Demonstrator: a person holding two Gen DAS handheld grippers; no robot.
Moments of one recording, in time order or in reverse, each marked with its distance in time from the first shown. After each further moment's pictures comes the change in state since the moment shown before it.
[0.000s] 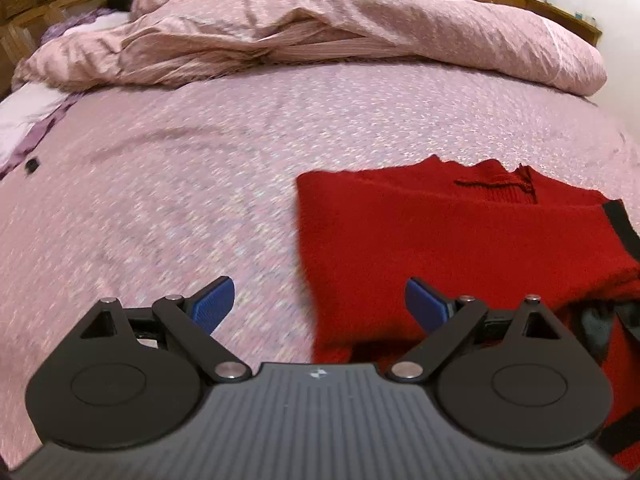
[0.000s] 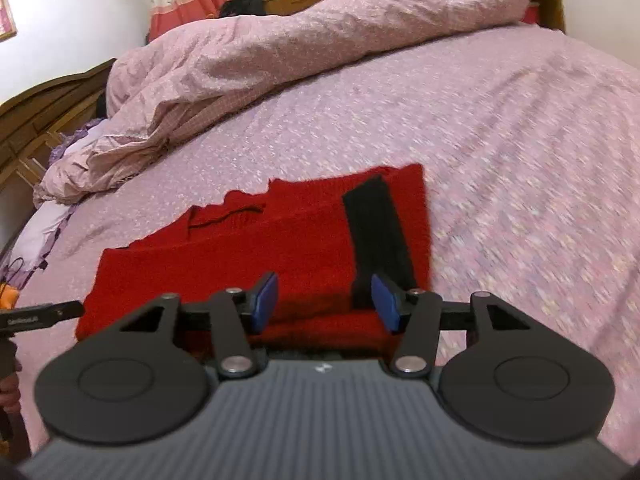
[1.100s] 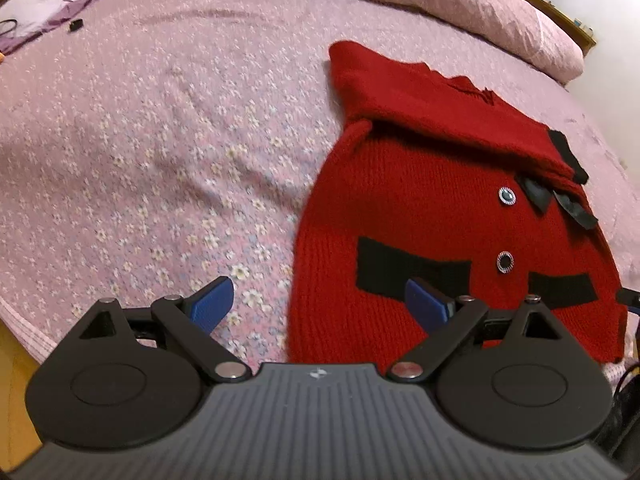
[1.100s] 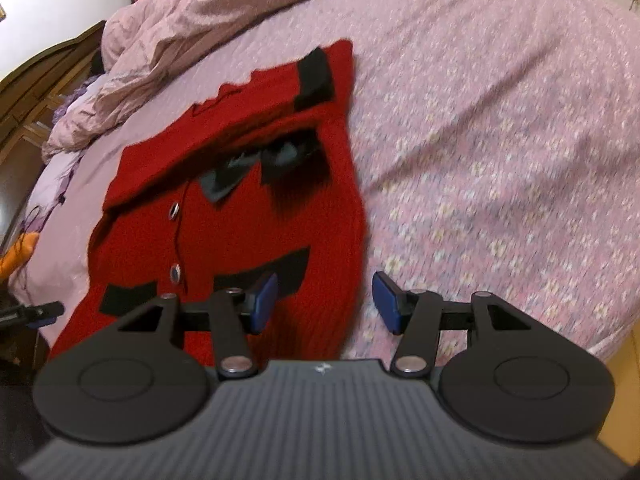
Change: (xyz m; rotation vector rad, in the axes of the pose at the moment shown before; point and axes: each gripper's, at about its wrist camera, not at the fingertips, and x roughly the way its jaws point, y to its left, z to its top) left arm -0.103 0.056 -0.131 -0.137 0.173 -0.149; right arm -0.108 -0.038 -0.097 0.044 0.200 0.012
